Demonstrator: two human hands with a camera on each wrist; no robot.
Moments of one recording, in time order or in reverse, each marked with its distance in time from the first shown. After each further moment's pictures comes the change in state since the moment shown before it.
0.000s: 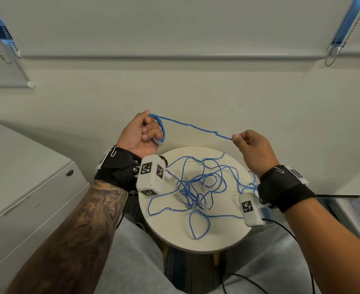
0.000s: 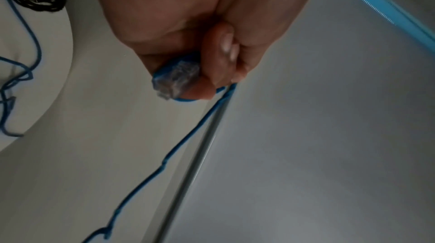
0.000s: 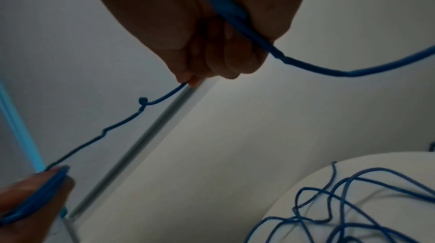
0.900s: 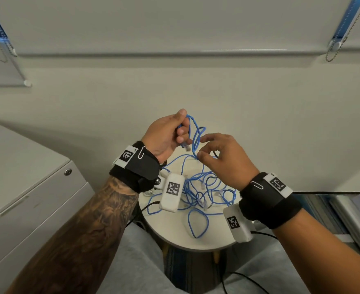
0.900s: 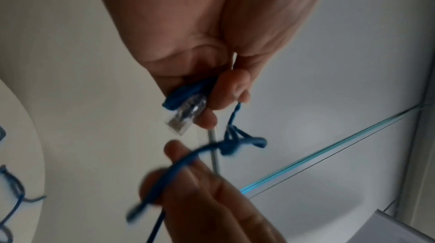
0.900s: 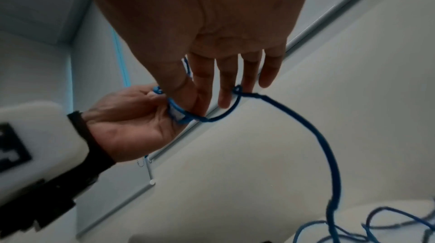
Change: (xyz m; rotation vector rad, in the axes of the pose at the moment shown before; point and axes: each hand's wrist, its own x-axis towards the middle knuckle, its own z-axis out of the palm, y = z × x) left_hand -0.011 -0.038 0.046 0.477 -0.152 0.104; right_hand -0.041 -0.039 0.034 -0.209 -0.270 -0.316
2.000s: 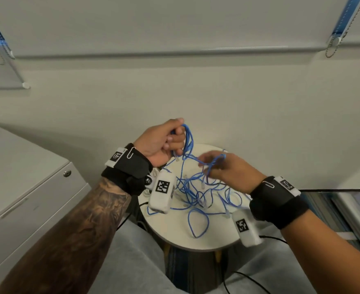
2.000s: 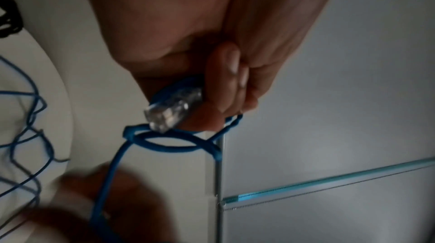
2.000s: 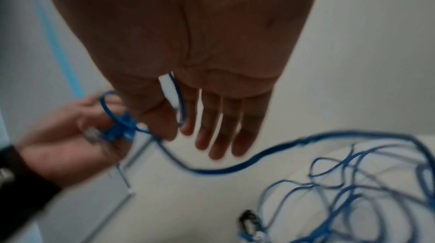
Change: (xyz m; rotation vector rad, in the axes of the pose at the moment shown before) left_hand 0.001 -0.002 -0.017 -0.002 -0.157 -0.235; right_hand -0.009 0.038 0.003 0.299 -0.285 0.134
